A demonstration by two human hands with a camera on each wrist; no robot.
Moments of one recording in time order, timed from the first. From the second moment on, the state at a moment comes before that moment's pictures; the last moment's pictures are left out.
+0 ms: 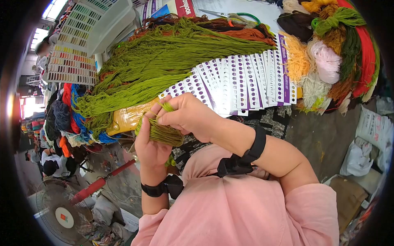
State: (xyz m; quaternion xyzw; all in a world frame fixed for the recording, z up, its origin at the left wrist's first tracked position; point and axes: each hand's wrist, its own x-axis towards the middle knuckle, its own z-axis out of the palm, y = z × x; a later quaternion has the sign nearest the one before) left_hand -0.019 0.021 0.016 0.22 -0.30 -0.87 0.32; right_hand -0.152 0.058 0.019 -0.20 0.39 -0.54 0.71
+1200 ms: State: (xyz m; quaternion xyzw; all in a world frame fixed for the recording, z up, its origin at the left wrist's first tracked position) left_hand -0.006 -0.013 0.026 0.35 -0.43 -0.82 0.14; right_hand -0.196 0.062 0.040 -0.41 0.48 -0.37 0.68
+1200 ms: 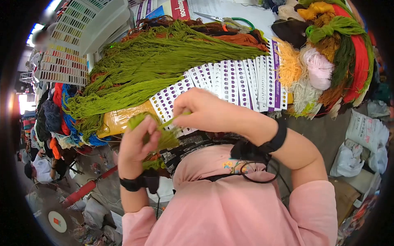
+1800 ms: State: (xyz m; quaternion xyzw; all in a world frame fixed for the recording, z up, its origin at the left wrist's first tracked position) left_hand 0.463 -0.105 -0.077 0.65 0.01 -0.41 0.64; right_hand -0.661 0.151 0.106 -0.12 0.46 -0.87 0.10
